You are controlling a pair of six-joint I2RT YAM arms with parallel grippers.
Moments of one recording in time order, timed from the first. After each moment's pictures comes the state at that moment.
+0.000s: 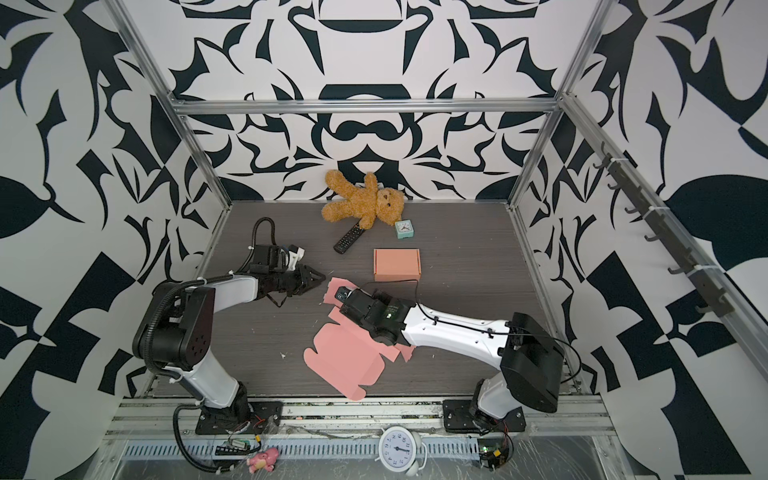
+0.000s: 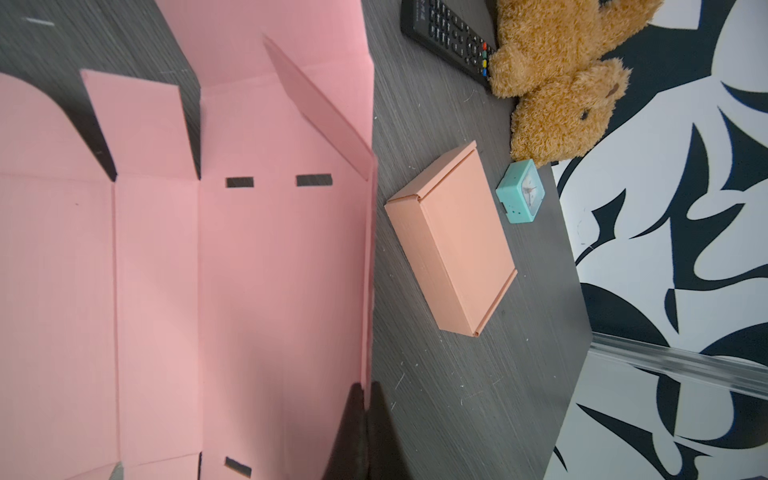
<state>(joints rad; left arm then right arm) -0.18 1.71 0.83 0.02 0.77 -0.59 1.08 1.50 1.05 -0.59 0.59 -0.18</state>
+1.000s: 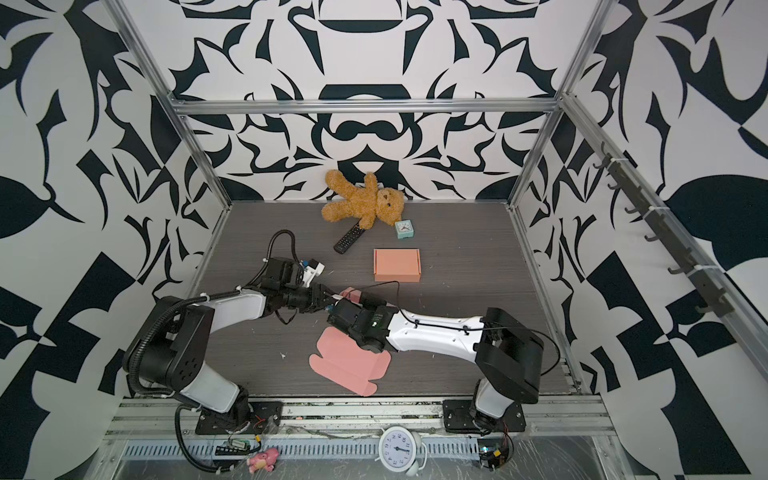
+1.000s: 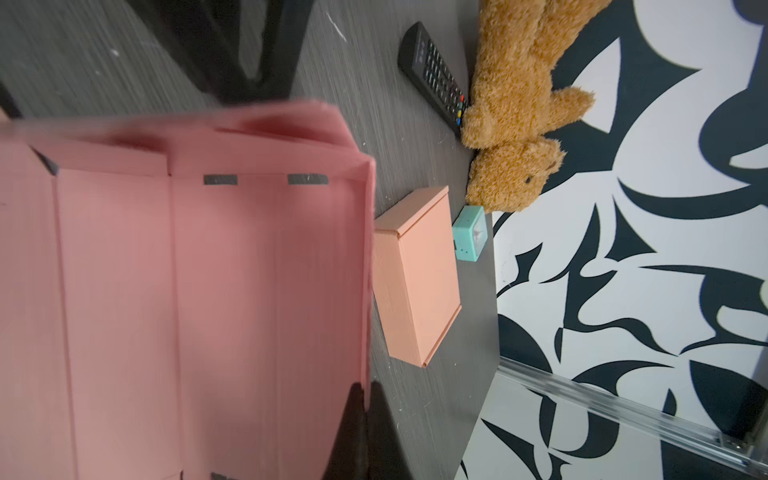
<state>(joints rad) -0.33 1.58 0.67 0.03 0.86 -0.55 1.16 1.61 1.05 -0.46 0.77 -0.40</state>
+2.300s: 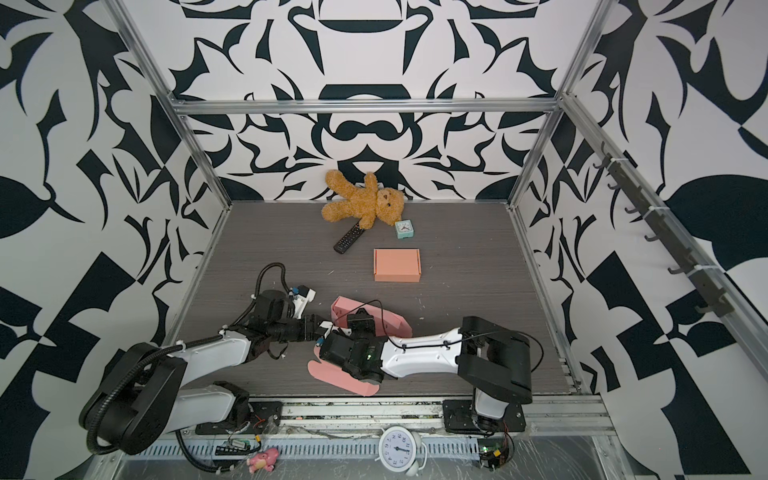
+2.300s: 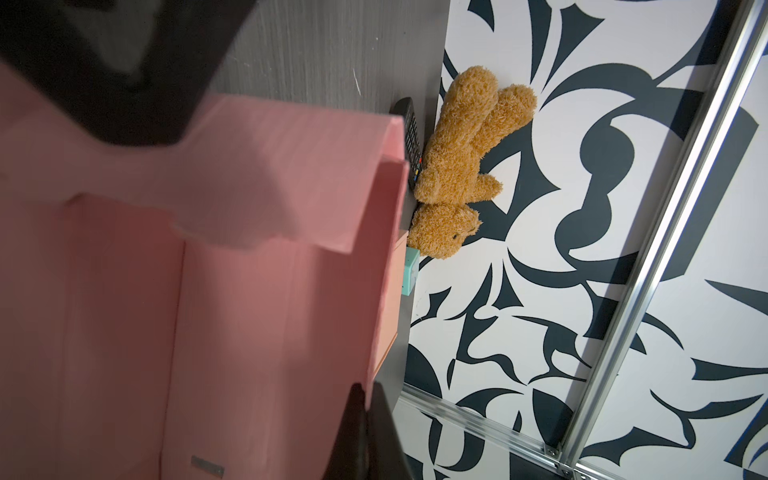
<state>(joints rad) -0.42 1.26 0.29 0.22 0.67 -0.55 1.32 1.68 0.90 -0.16 1.01 -0.68</state>
